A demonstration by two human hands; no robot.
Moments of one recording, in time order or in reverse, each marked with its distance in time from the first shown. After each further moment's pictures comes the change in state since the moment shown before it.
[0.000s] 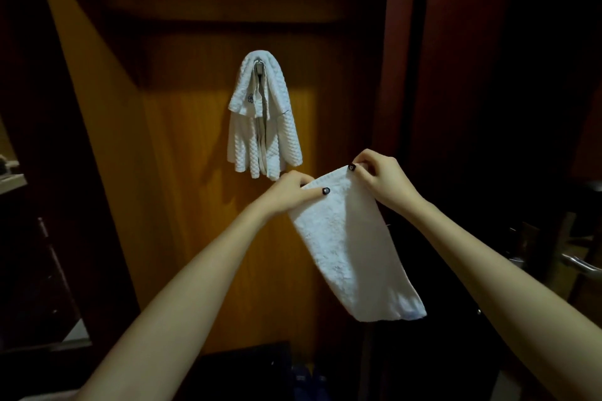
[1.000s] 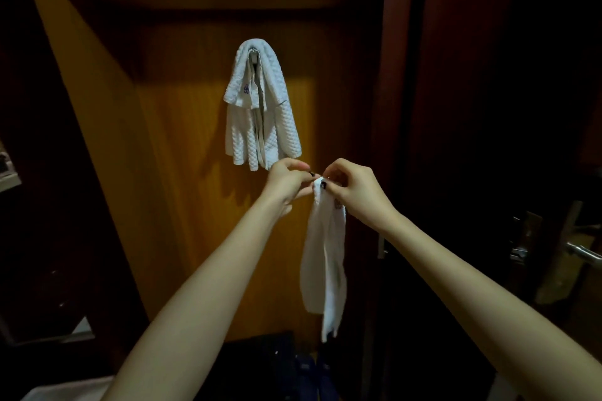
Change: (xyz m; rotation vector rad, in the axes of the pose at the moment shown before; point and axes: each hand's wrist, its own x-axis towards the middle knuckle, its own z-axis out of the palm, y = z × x) left_hand 0.000 0.013 0.021 -0.818 0.424 -0.287; right_hand -0.026 -0.028 0.036 0.169 -0.035 -0.024
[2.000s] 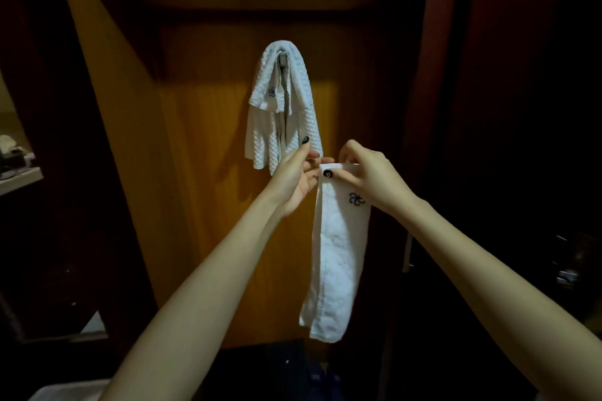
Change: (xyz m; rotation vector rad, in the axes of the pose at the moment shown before) left_hand 0.025 0.017 -0.047 -0.357 -0.300 0.075; right_hand 0.051 -0.018 0.015 -0.298 -0.053 -0.099
